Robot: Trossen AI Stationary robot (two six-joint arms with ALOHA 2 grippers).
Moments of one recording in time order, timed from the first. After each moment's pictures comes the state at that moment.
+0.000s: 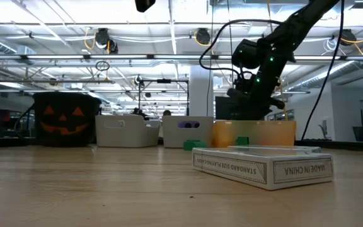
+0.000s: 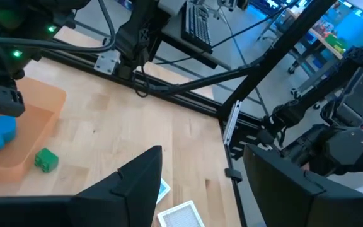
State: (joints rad) left arm 0.09 1.35 1.32 -0.31 0.36 -0.40; right arm -0.57 1.54 0.88 -0.35 0.18 0.43
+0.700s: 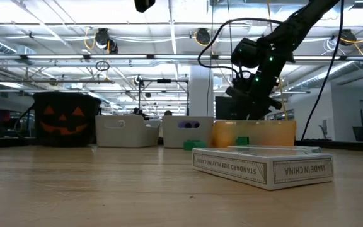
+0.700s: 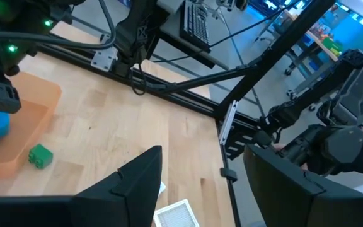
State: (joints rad) left arm 0.09 1.35 1.32 -0.31 0.37 -0.42; right arm -0.57 1.54 0.88 -0.32 0.15 0.41
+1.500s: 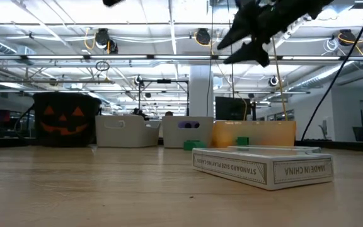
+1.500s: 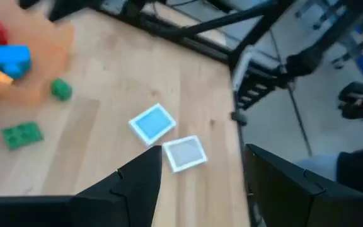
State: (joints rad) left arm 0.02 1.22 1.32 -0.64 0.31 -0.38; right arm -0.23 1.17 0.88 -0.19 0.03 0.53
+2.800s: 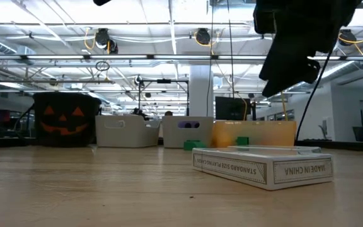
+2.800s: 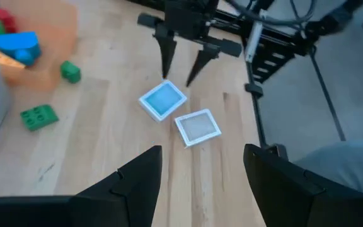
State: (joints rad) left arm -0.08 1.21 1.32 -0.75 0.20 -0.32; right arm 0.43 1.46 0.88 -0.28 0.29 0.88
